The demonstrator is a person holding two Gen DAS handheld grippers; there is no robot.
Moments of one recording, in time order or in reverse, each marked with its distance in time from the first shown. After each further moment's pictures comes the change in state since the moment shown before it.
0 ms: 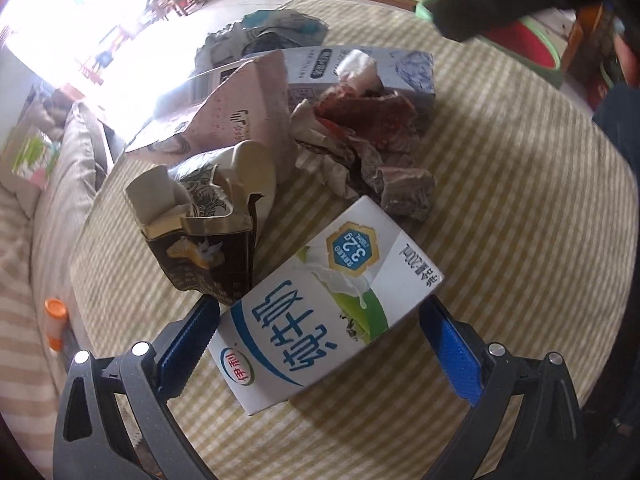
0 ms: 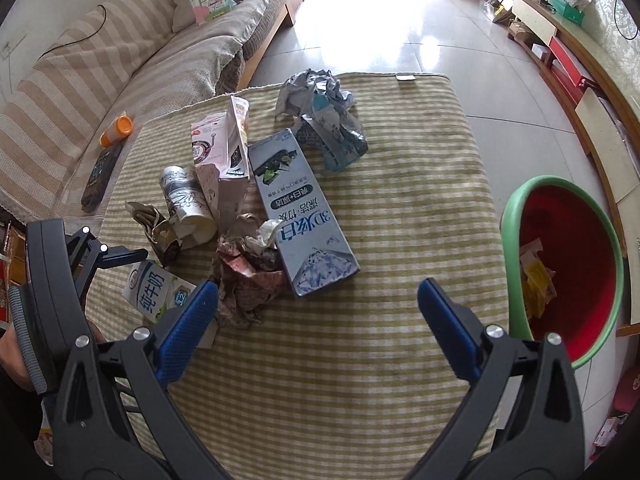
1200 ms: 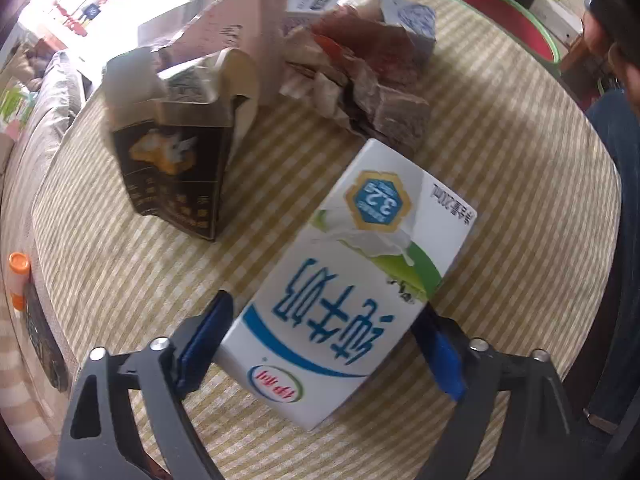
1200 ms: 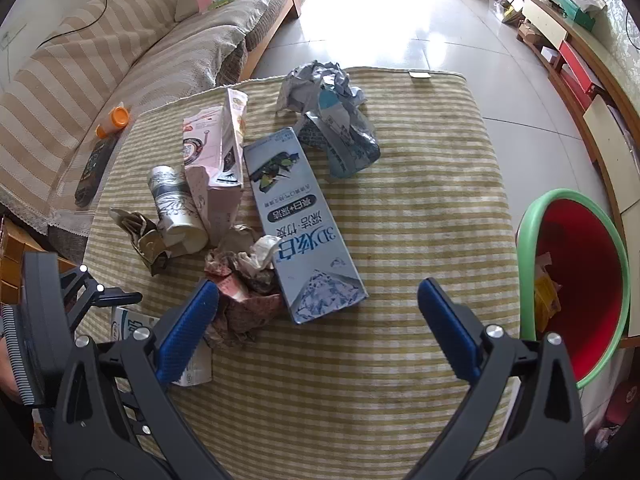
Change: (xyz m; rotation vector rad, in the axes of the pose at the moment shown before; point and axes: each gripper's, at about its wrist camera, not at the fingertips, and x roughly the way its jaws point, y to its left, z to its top) left arm 0.003 0.012 -0.018 -0.116 0.108 -0.155; right arm 0.024 0.002 0.014 -0.026 0.029 -0.004
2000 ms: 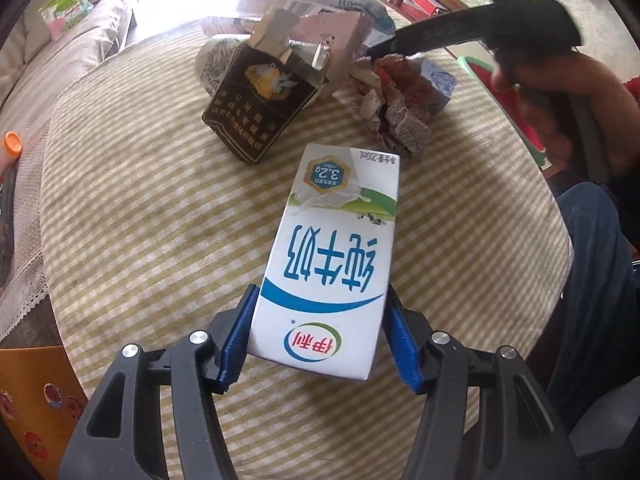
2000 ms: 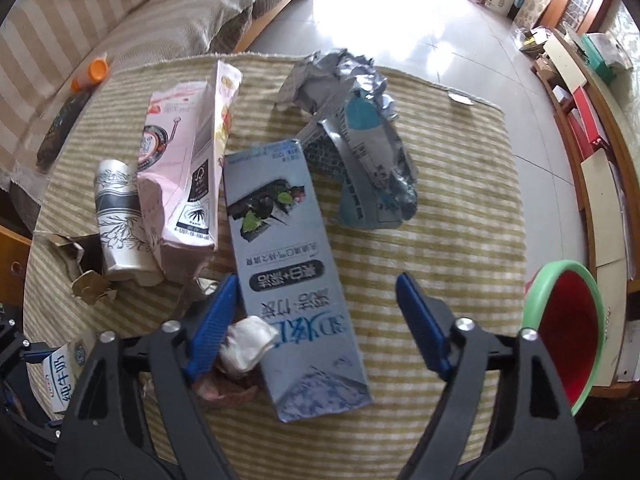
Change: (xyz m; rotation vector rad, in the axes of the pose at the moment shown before) left arm -0.033 0.032 -0.083 -0.323 -0.148 -0.157; right arm 0.061 0.028 0.045 -0.178 0.084 -0.129
